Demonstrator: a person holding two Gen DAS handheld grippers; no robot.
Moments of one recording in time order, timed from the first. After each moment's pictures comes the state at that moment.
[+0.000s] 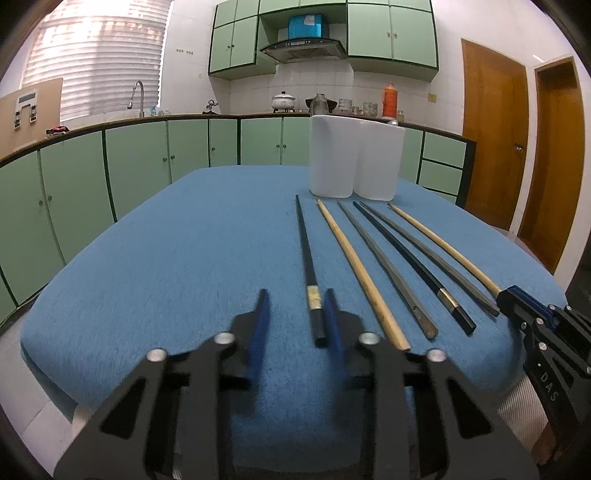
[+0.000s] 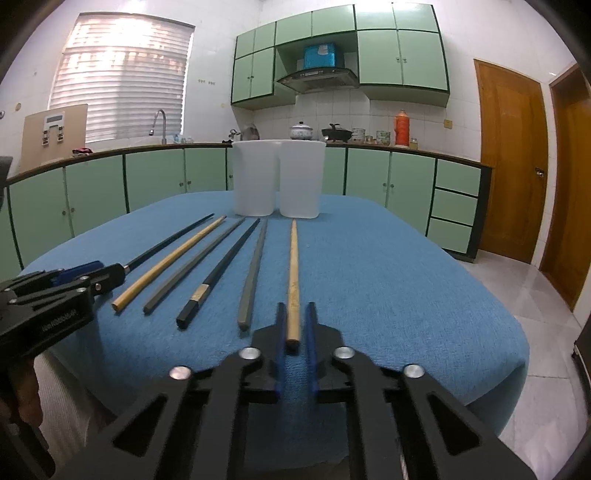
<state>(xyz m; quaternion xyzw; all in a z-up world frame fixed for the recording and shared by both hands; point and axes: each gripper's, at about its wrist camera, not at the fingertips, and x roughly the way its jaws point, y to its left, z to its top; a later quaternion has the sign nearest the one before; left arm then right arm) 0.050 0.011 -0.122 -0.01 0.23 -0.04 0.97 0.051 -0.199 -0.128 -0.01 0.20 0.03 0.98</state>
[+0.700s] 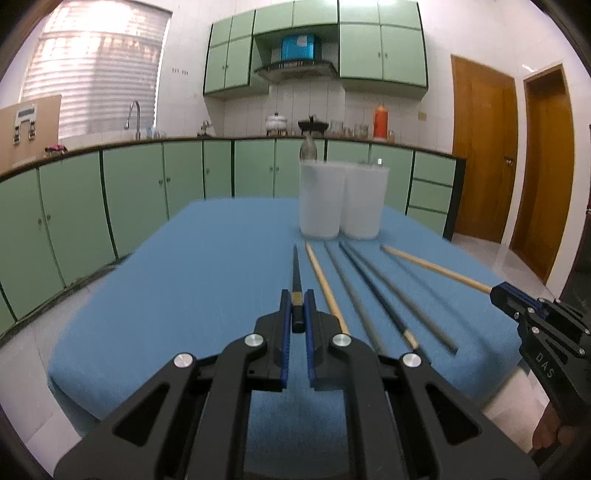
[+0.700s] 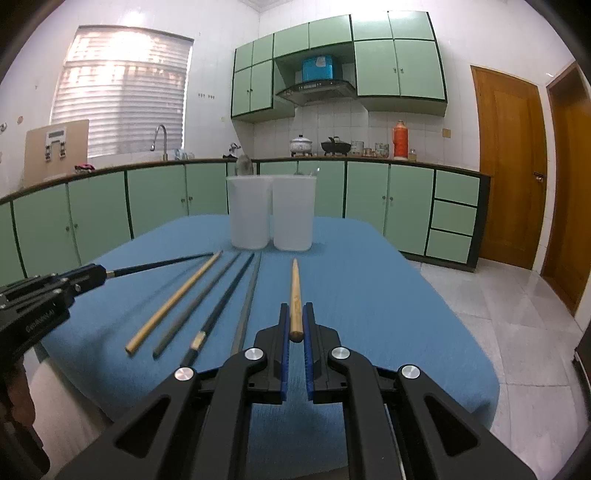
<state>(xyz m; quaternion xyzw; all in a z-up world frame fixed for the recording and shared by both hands) 0.027 0.010 -0.075 -0.01 0.19 -0.06 0.98 0.043 -0.217 -0.090 0.00 0.17 0.04 0.98</state>
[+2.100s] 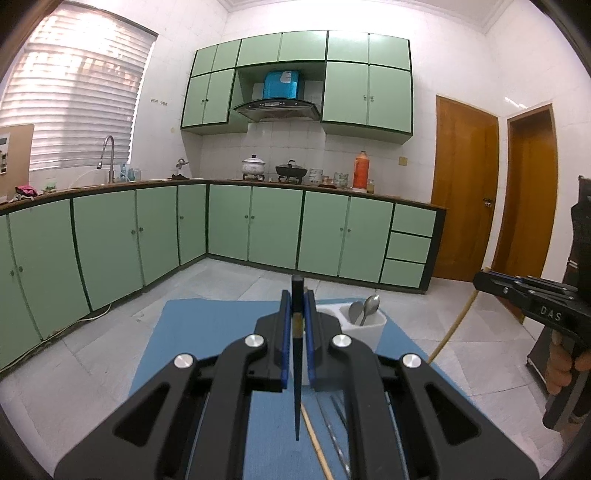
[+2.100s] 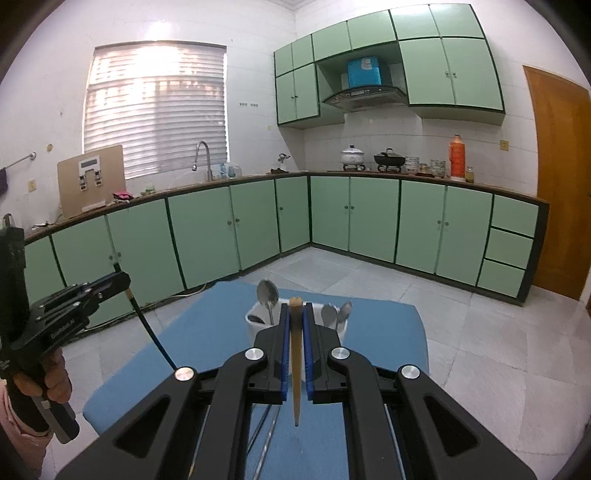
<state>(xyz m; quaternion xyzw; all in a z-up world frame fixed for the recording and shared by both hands) 0.141 0.024 0.106 -0.03 0.13 -0.12 0.98 0.178 -0.244 0.119 0.00 0.18 0.16 0.97</state>
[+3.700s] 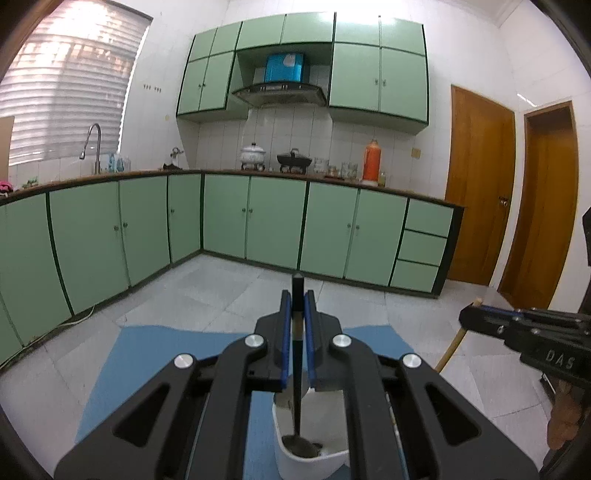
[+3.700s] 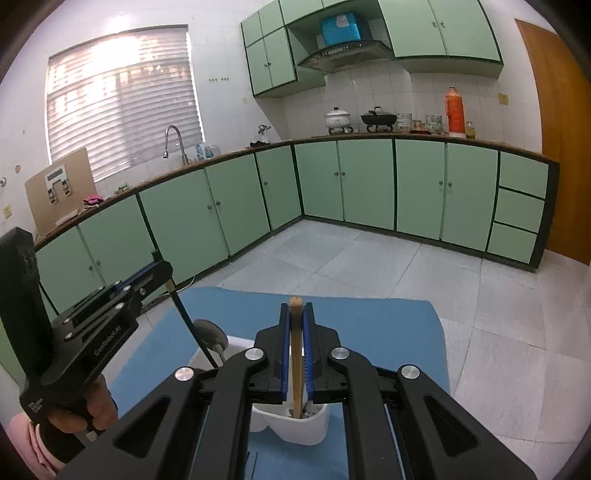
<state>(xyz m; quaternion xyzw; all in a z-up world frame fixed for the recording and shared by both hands) 0.338 -0.034 0.079 -0.03 0.16 -0.11 0.98 0.343 -0.245 0.091 0.05 0.26 0.14 0.95</state>
